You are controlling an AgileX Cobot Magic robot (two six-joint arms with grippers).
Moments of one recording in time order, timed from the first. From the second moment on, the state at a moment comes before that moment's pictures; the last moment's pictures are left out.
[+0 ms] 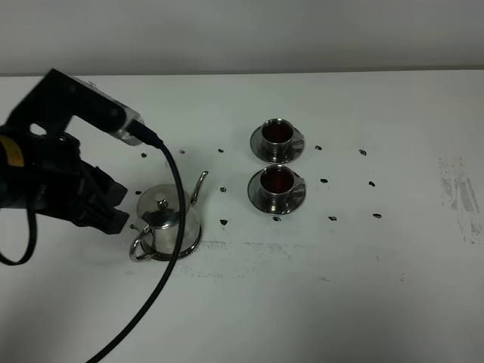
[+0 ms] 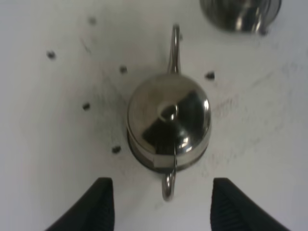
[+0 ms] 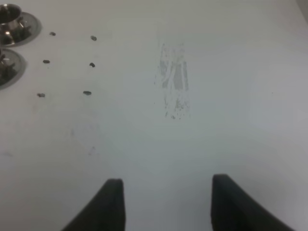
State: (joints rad) left arm -0.45 1.20 -0.90 -0.01 0.62 0.24; right arm -0.01 0.06 -0.52 0.03 1.11 -0.07
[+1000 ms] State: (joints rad) left arm -0.37 0.85 -0.87 0.16 1.04 -0.20; right arm -0.01 0.06 -0.52 0.03 1.11 -0.07
